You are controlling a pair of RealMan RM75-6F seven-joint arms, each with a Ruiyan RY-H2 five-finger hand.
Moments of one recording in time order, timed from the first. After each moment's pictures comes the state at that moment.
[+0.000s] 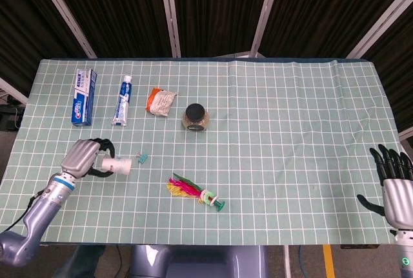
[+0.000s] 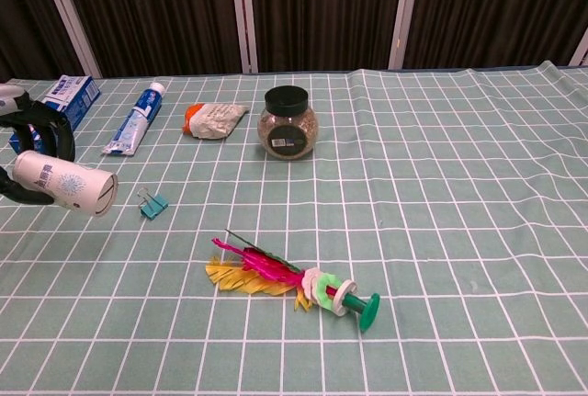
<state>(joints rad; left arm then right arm) -0.49 -1.30 -0.10 -1.44 1.45 0.96 -0.23 0.06 -1.07 0.10 -1.67 -1.47 1.52 -0.12</state>
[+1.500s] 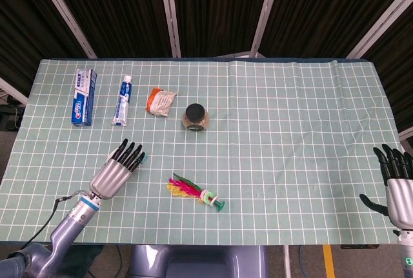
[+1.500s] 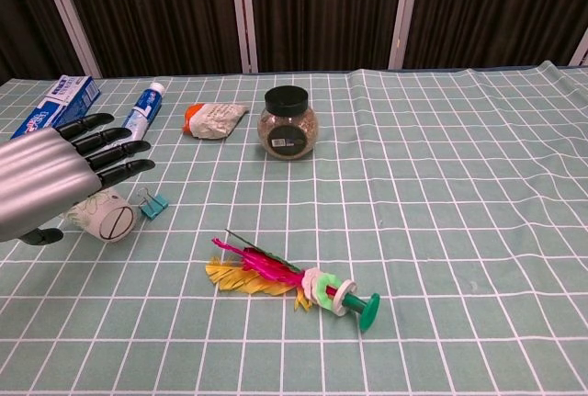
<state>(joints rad) -0.45 -1.56 0.00 -1.29 1.65 1.18 0.90 0.05 -1.05 0.10 -1.67 -1.47 1.52 -0.09</state>
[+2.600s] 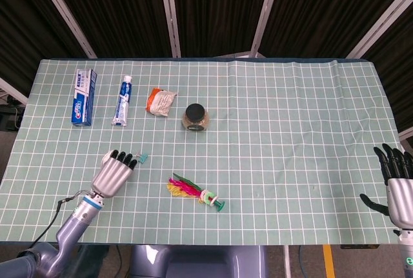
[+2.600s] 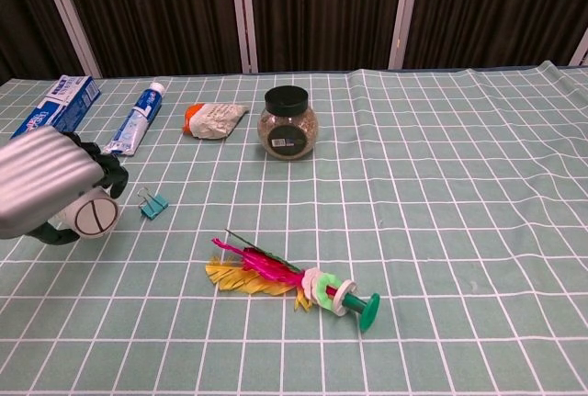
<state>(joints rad) -0.45 -1.64 -0.01 -1.18 1.65 1.27 0.62 0.06 -1.05 0.10 -1.67 -1.47 1.52 -0.08</state>
